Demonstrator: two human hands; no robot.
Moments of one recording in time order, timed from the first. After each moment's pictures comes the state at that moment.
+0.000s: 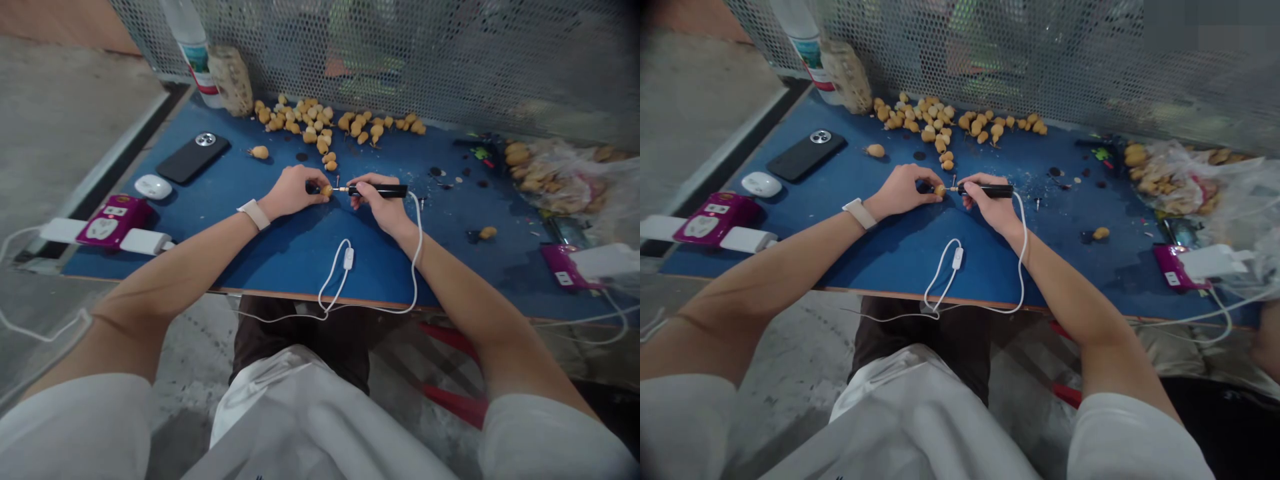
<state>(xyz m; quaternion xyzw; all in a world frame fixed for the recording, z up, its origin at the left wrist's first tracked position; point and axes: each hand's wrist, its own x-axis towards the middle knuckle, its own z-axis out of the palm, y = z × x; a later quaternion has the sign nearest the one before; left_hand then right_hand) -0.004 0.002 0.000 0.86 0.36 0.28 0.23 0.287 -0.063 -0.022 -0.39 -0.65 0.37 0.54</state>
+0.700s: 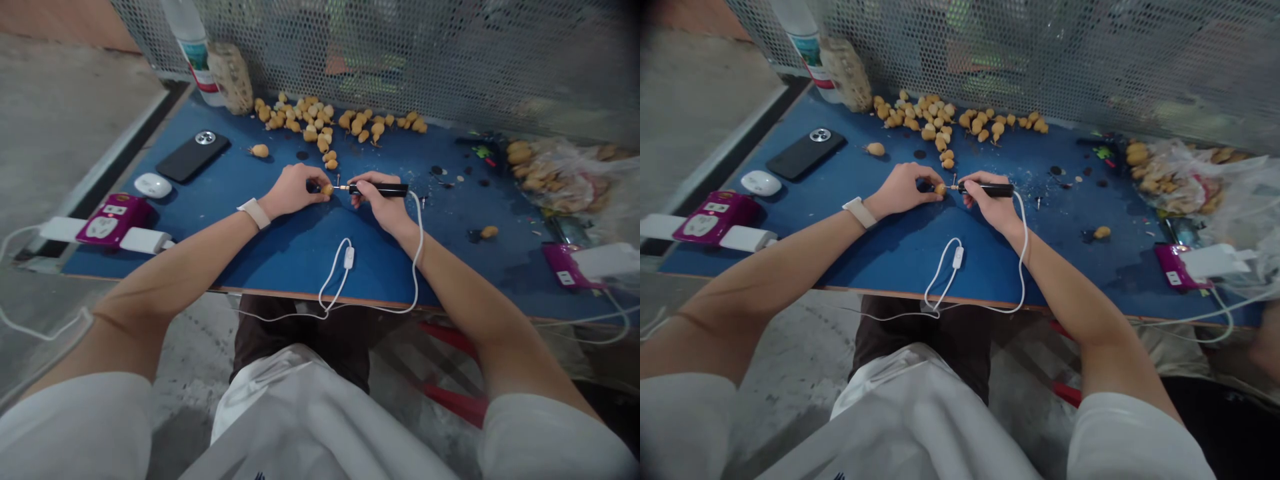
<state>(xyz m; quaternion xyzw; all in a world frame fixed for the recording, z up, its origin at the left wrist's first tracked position) -0.002 0.000 0.001 0.86 0.37 0.27 0.24 0.284 -0.066 -0.016 -0.41 -0.64 0.36 0.54</state>
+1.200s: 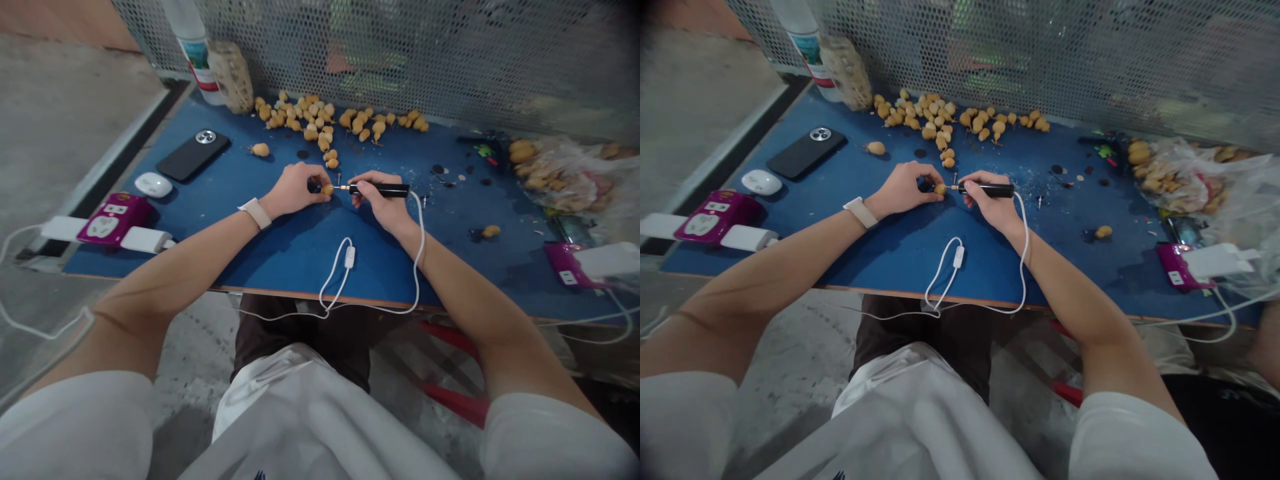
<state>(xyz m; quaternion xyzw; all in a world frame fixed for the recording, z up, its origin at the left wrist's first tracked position) -0.003 -0.002 0.003 0.86 0.36 0.28 0.23 0.282 -0.072 -0.009 -0.43 -0.66 0.34 0.52</state>
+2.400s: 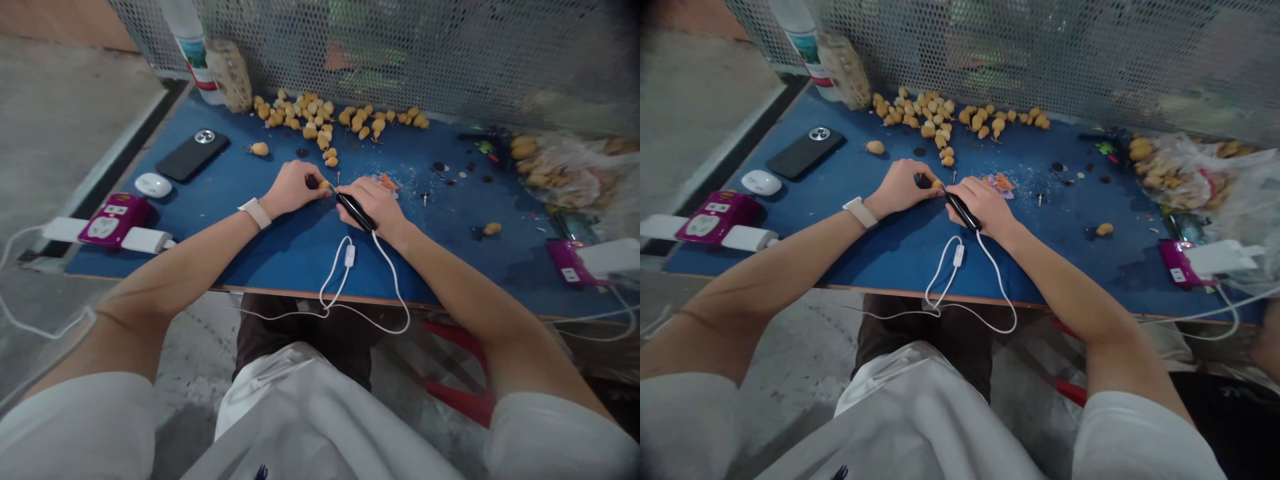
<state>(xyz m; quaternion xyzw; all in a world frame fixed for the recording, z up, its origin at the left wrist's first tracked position) -0.001 0.005 -0.008 0.84 0.40 0.30 0.22 0.283 -0.075 -0.027 -0.33 -0.87 -0.08 0.35</state>
